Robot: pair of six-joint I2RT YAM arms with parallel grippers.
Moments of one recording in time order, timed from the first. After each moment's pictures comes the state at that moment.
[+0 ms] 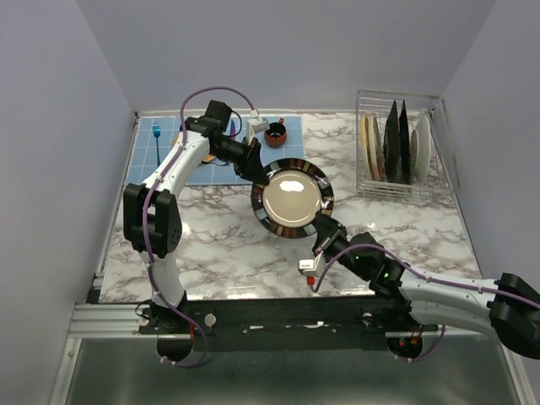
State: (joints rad) left arm -0.29 1.89 1.71 -1.01 1.10 0.48; right arm 0.97 0.96 0.24 0.48 0.21 -1.72
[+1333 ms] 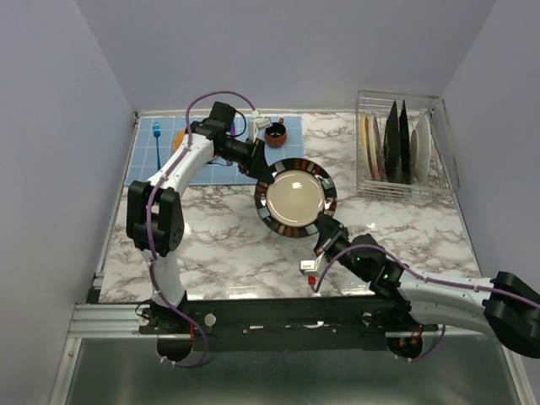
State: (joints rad) left arm -0.31 1.91 1.68 -0.86 1.10 0.21; right arm 0.96 0.97 0.19 0.58 0.20 -1.76
